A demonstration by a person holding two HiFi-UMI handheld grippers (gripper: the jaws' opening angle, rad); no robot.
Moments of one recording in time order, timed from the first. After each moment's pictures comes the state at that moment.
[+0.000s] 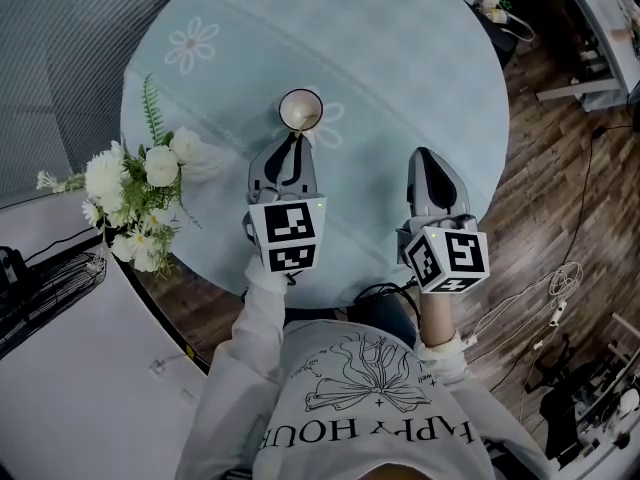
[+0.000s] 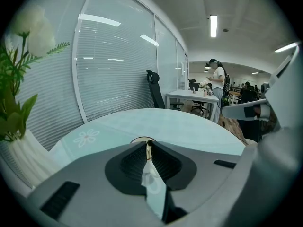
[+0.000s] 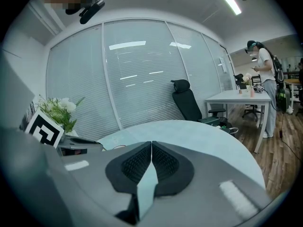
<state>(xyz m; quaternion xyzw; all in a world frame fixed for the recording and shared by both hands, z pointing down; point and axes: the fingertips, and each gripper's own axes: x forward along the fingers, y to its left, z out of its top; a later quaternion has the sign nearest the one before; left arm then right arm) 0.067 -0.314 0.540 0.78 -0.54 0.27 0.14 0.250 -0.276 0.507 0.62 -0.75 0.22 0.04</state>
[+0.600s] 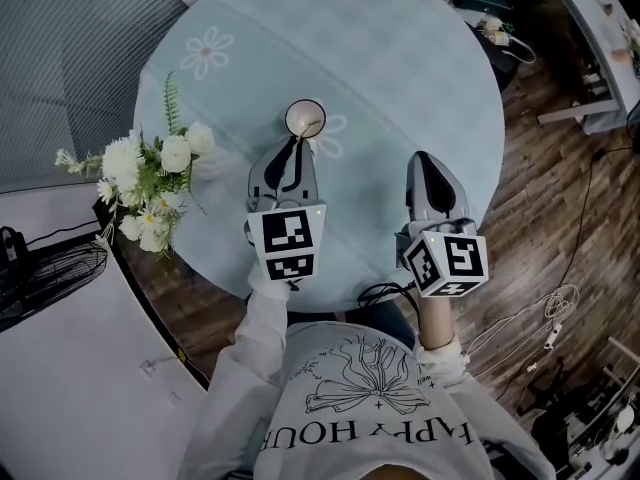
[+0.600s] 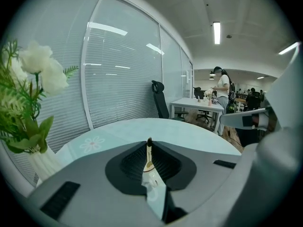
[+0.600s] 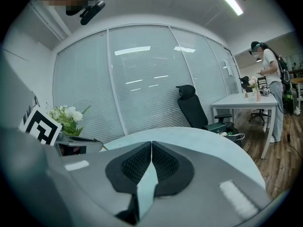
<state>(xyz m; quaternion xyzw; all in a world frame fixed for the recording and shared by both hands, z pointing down) 0.070 -0.311 0.494 0.78 -0.58 0.22 0.13 0.250 -0.282 0.474 0.60 -0.78 0.20 0.02</state>
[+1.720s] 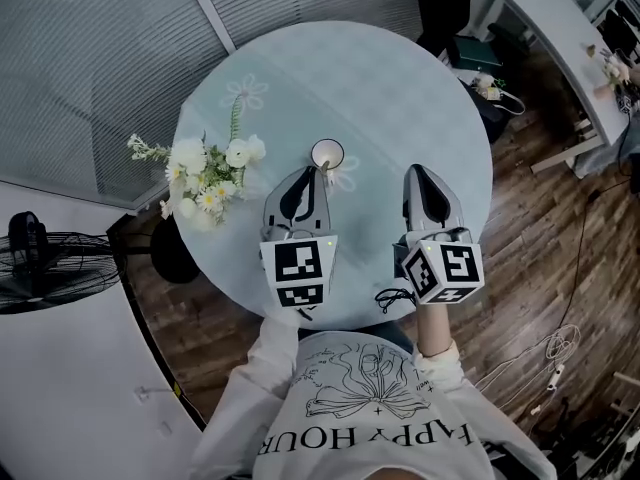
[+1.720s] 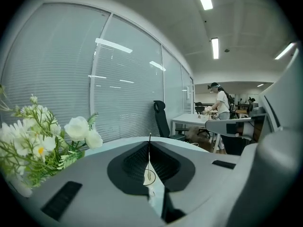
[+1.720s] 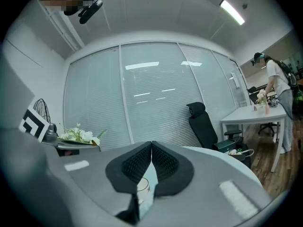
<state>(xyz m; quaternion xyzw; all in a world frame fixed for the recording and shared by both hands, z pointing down) 0.058 -0.272 0.392 0.79 -0.59 0.14 0.09 0.217 -0.272 0.378 0.58 -0.81 0.13 -0.04</state>
